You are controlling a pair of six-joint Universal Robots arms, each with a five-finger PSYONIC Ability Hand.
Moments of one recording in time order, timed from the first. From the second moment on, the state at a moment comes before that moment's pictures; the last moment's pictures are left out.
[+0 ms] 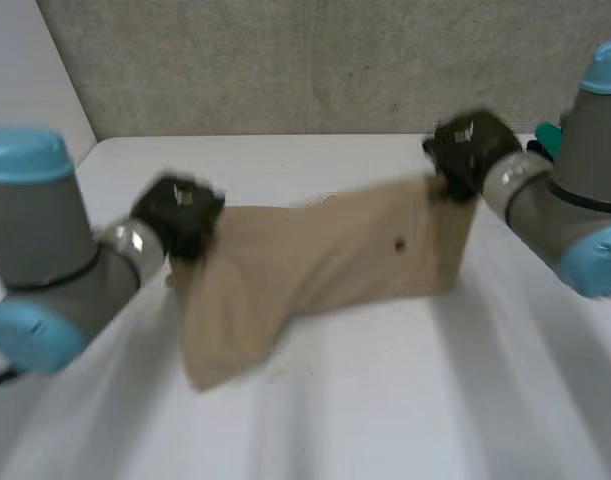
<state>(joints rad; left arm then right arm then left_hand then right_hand) 4.32 -1.97 -1.42 3.11 -1.45 3.69 1.94 -1.04 1.04 0.19 1.45 2.48 1.13 1.20 1.20 1.20 0.98 0.99 1.18 1.18 1.19 0.99</state>
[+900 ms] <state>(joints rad) 4.27 -1.83 -1.68 3.57 -1.49 3.66 1.96 -1.05 1.32 -0.08 1.55 2.50 1.13 1.20 1.20 1.20 0.98 1.00 1.18 1.18 1.19 0.99</state>
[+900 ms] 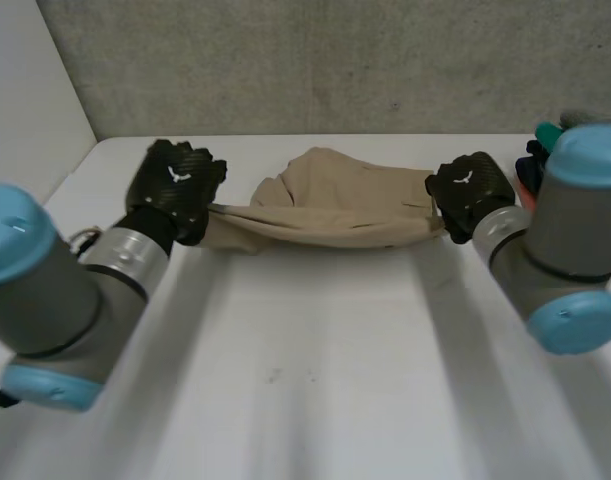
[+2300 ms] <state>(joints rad) 4.27 -1.90 -1.49 3.75 -1.56 3.75 2.03 -0.99 1.16 -0.37 1.61 2.44 1.13 1.20 1.20 1.20 1.00 1.00 1.18 1.18 1.19 1.00</state>
